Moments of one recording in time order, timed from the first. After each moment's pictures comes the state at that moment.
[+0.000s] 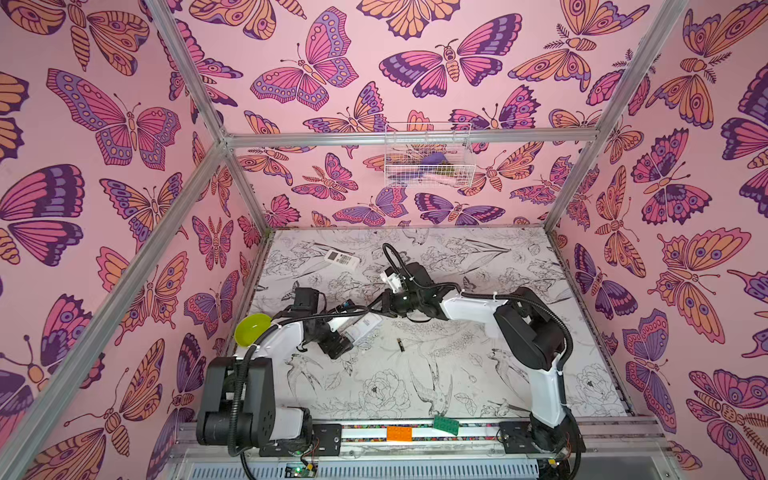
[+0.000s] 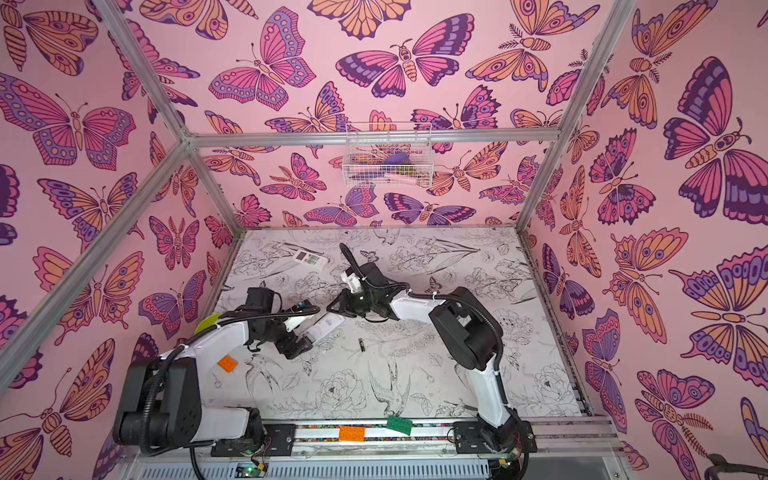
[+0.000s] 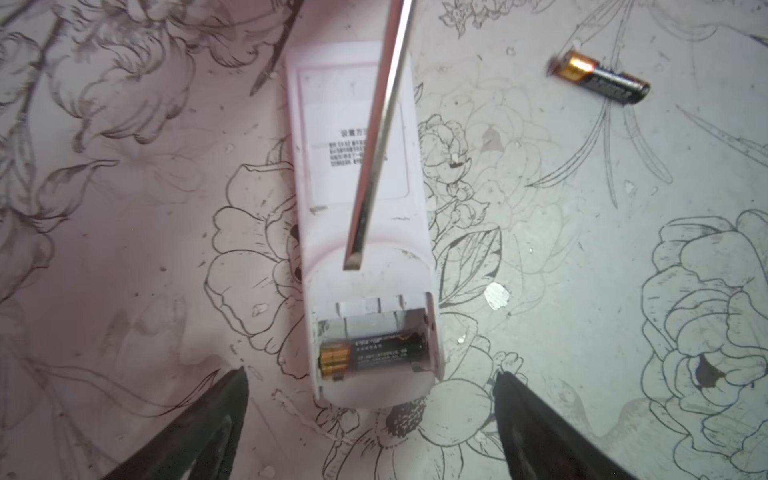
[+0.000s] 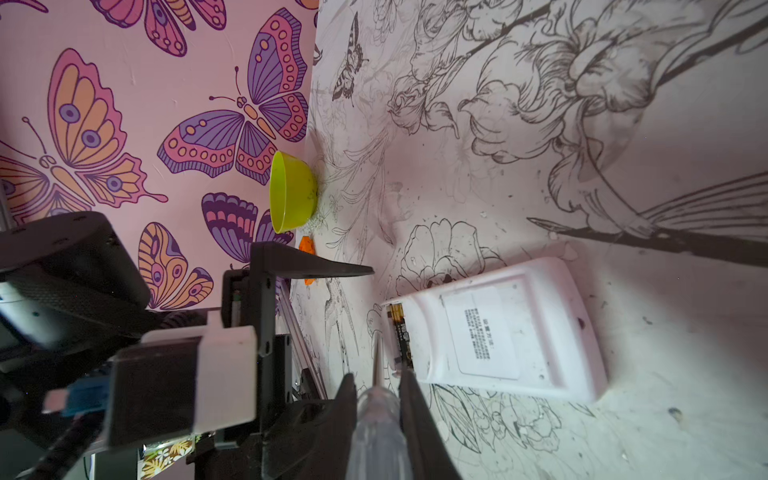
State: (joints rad) left arm -0.06 1.41 0.69 -0.54 0.42 0.78; right arm 0.76 2.06 1.31 0.14 -0.64 0.91
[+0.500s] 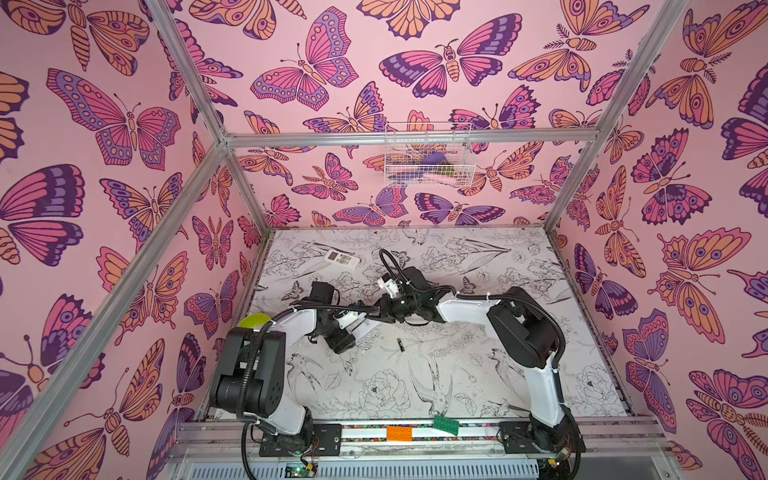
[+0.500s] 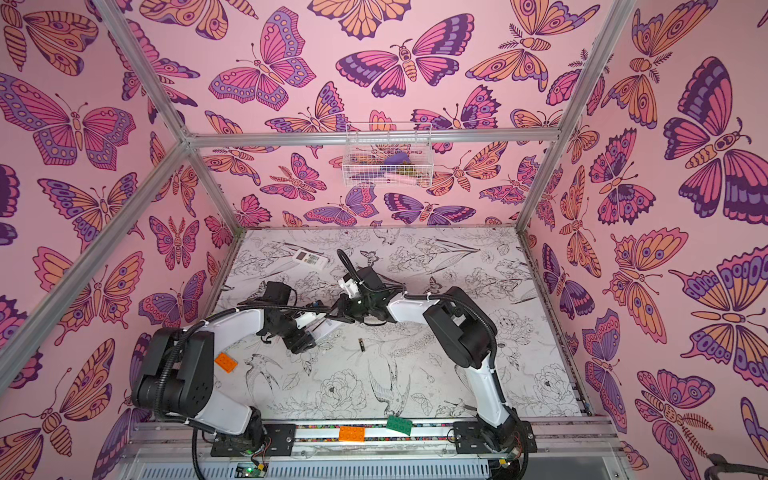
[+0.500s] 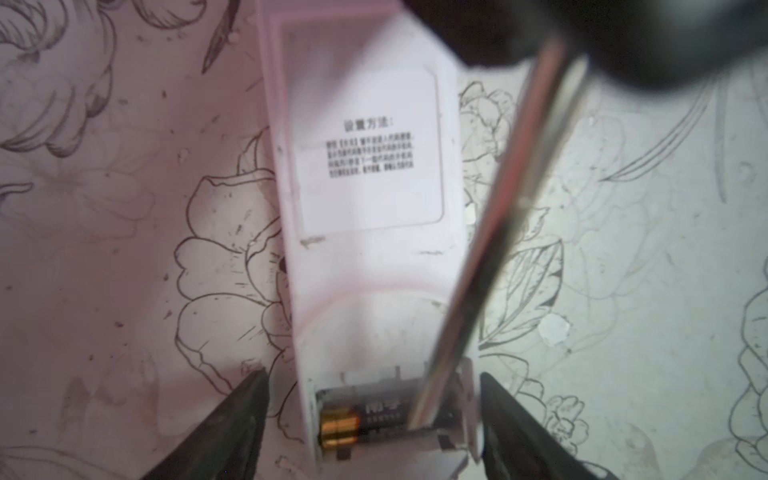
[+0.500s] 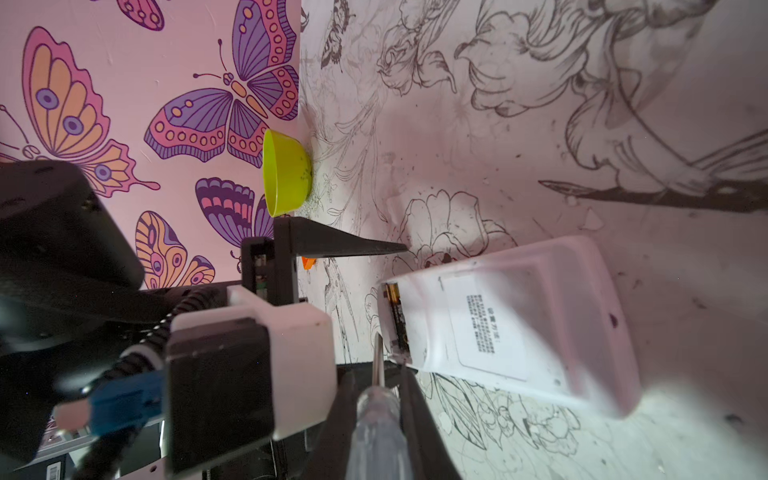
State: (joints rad) left arm -0.15 1.56 0.78 -0.54 0.30 0.78; right arm 0.78 2.10 1.31 0.15 -0.68 0.94
